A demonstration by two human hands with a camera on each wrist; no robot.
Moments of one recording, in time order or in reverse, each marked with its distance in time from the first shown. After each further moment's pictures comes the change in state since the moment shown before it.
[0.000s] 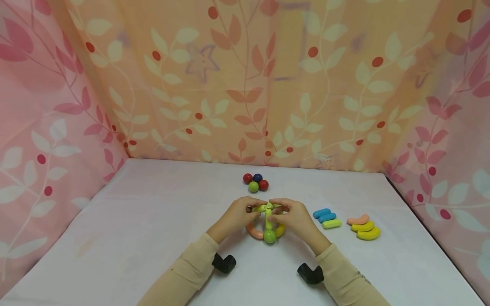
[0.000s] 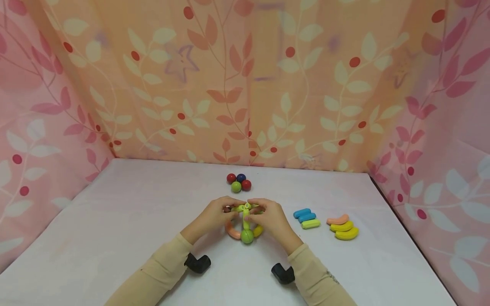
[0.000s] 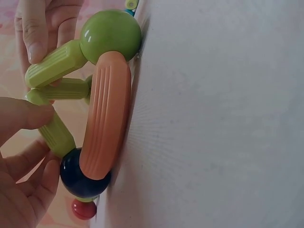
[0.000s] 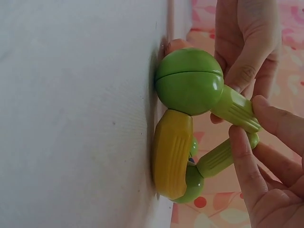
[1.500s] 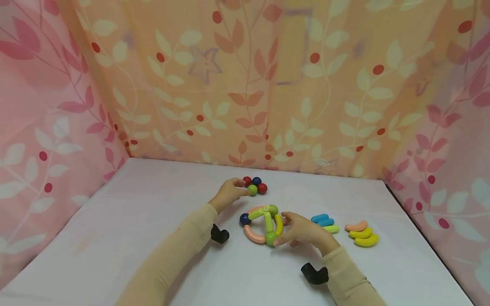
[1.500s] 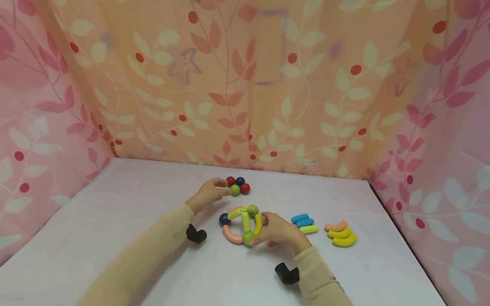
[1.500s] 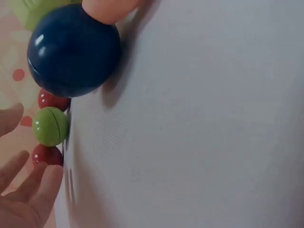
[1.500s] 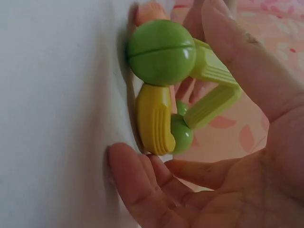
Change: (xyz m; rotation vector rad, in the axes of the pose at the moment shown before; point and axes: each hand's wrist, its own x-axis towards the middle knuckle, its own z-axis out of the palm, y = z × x) left_hand 0.060 -0.034 -0.031 -0.282 0.158 -0.347; right_hand -0.001 0.012 -0.022 -0.183 -0.325 0.270
